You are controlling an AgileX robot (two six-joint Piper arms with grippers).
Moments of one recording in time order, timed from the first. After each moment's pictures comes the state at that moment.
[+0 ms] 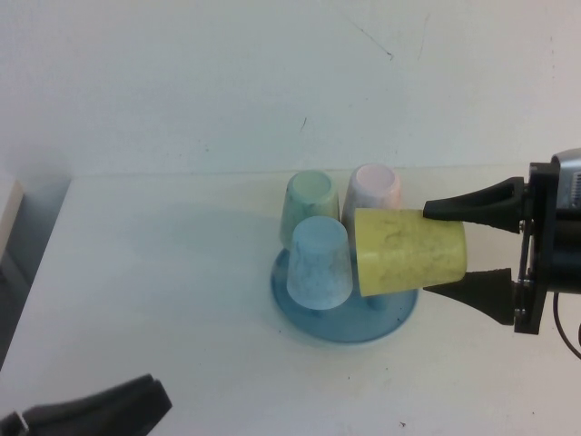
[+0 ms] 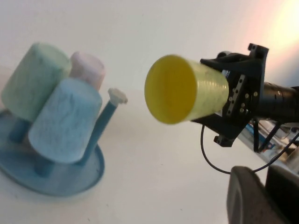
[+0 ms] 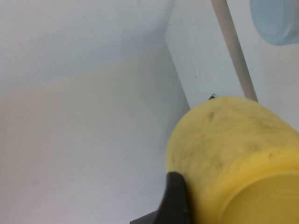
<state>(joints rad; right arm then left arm) 0.06 1.59 -0.73 1.70 1.22 -0.50 0.13 0.43 -0.16 -1.65 0.95 1.07</state>
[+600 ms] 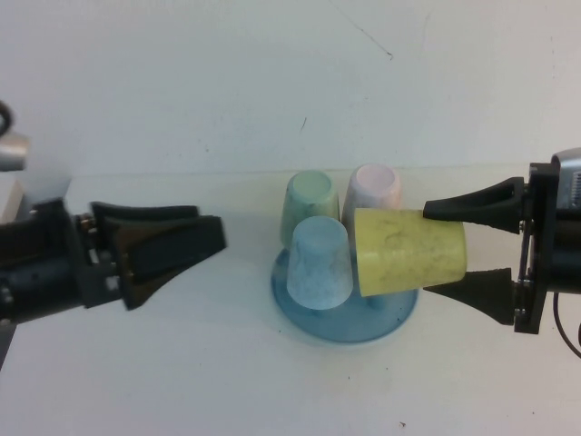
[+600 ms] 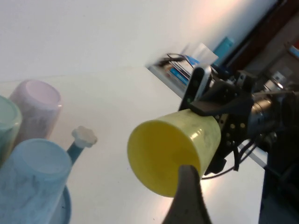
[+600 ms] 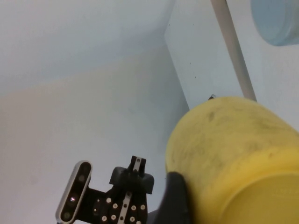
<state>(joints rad) 0.06 1.59 -0.73 1.70 1.22 -0.50 0.08 1.15 -0.66 -1.66 1.19 1.35</state>
